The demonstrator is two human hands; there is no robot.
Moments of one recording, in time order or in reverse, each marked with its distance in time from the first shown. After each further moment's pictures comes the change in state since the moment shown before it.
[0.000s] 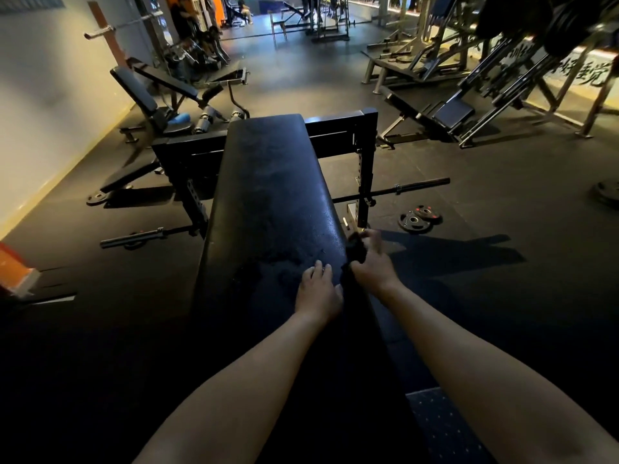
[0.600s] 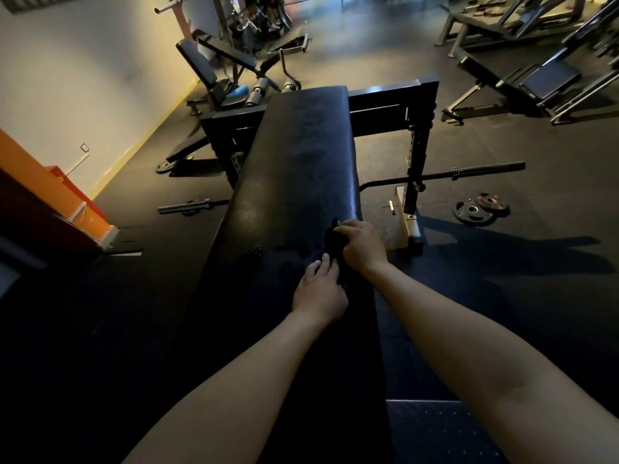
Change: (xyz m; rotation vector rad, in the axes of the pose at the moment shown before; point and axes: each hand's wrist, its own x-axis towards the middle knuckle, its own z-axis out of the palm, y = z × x) left_hand 0.008 0.022 0.006 0.092 -0.010 -0.165; right_hand 0.084 0.016 0.034 -0.327 -0.167 -0.335
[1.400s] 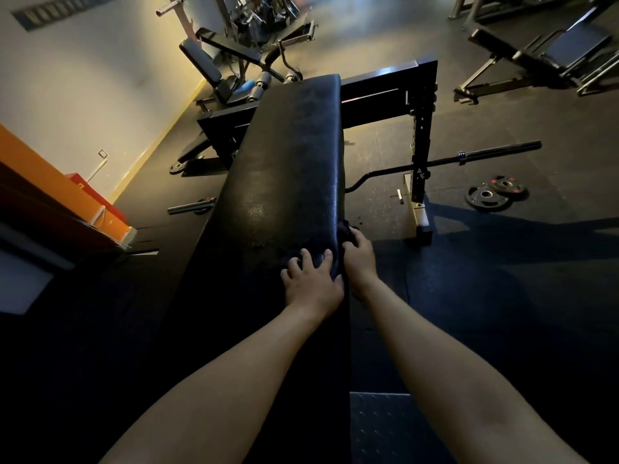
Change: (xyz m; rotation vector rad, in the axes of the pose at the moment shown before) left_hand 0.013 0.055 0.014 0.274 0.058 -0.211; right_hand -0.029 0.038 0.008 1.026 0.069 0.502
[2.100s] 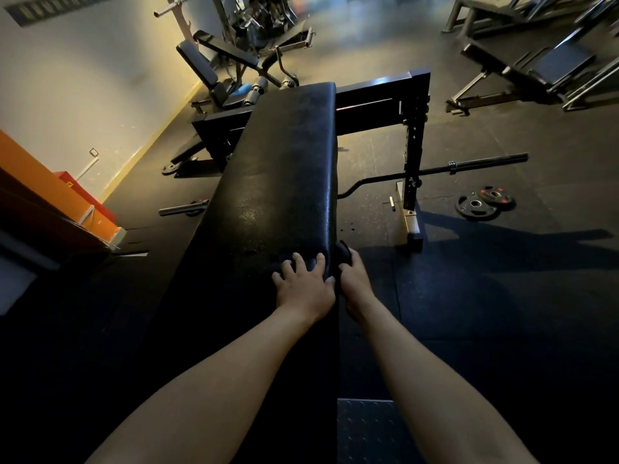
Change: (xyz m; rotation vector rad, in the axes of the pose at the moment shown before) left_hand 0.006 0.004 -0.001 0.015 0.002 0.004; right_hand -0.018 0.015 -0.013 0.168 -0.064 0.112
